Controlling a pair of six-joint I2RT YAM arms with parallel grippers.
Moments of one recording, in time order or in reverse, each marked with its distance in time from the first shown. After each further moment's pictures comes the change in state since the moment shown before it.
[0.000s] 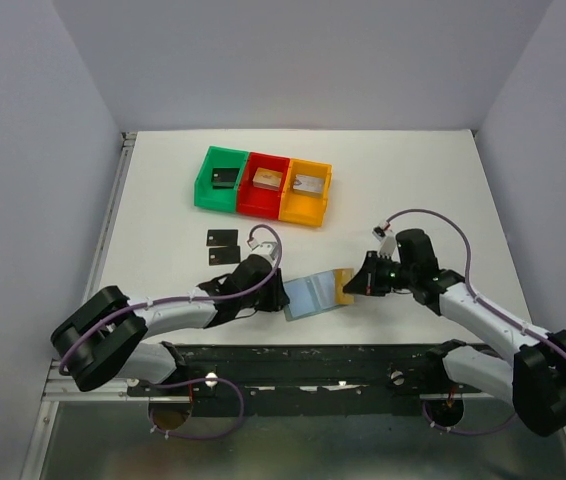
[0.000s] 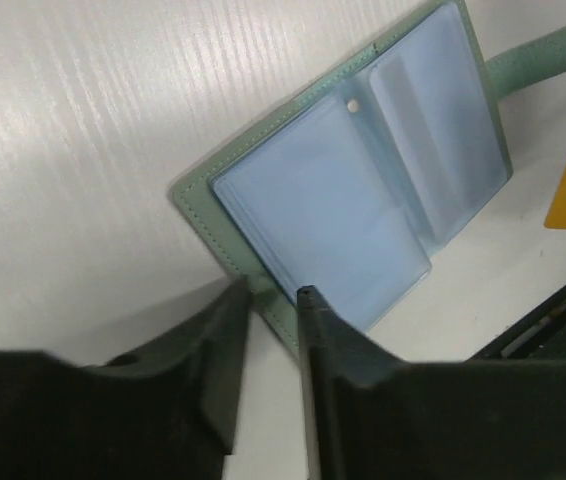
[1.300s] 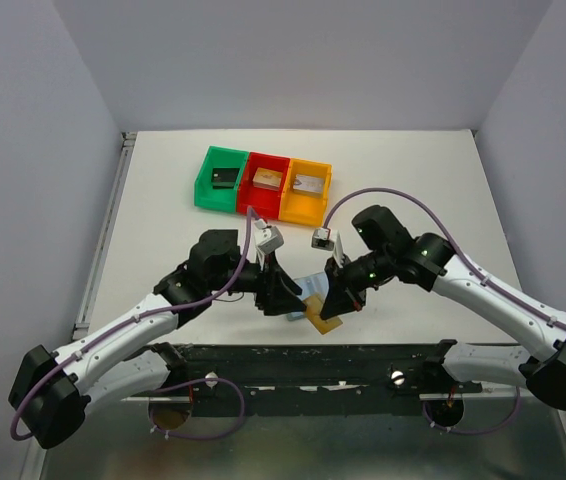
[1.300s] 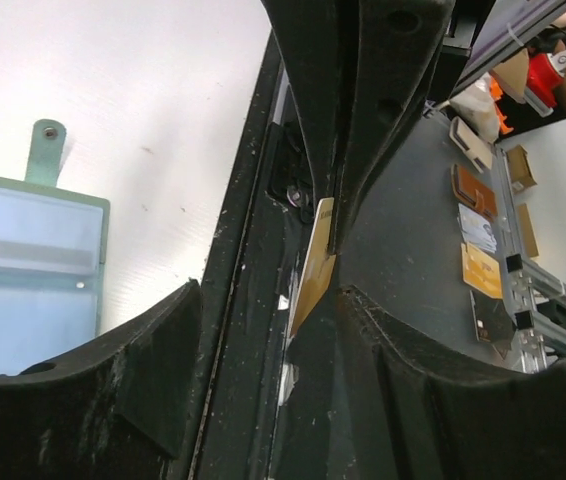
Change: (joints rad) left arm 0.118 -0.408 0.145 -0.079 0.790 0.297; right arm 0.410 0.076 0.583 -0.660 -0.223 -0.490
